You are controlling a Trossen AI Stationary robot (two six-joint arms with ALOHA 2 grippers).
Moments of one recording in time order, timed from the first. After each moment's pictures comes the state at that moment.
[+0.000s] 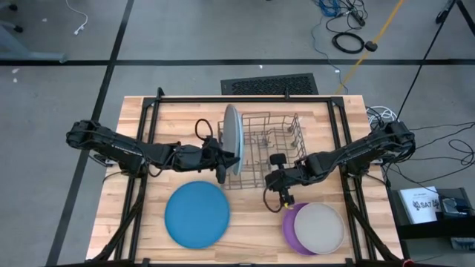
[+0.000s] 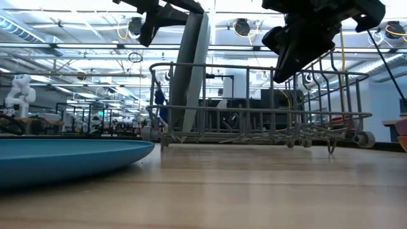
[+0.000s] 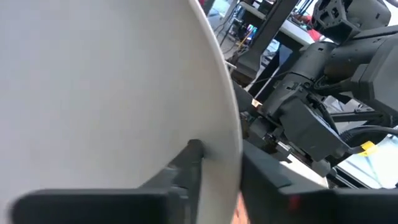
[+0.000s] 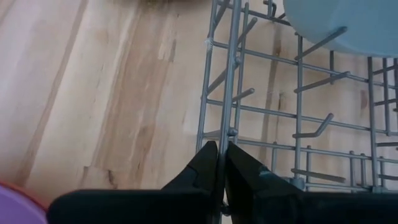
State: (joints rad) left arm -0.18 1.34 0.86 0.20 -0.36 -0.60; right arm 0.31 1.50 1.05 -0.56 0.20 0.04
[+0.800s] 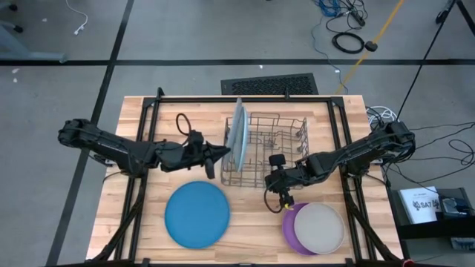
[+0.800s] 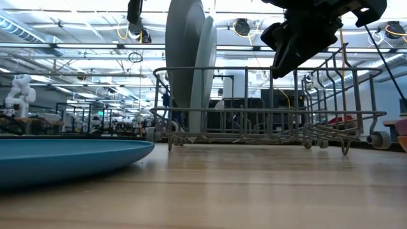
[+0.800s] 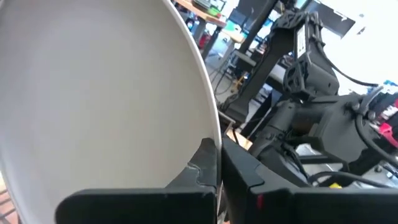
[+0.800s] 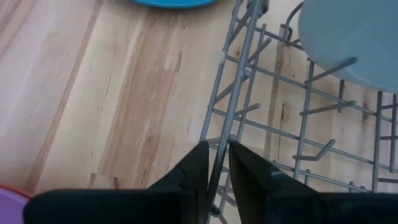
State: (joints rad) left arm -0.24 1.19 0.86 0.20 -0.52 -0.56; right arm 0.32 1.49 1.05 -0.54 0.19 0.04
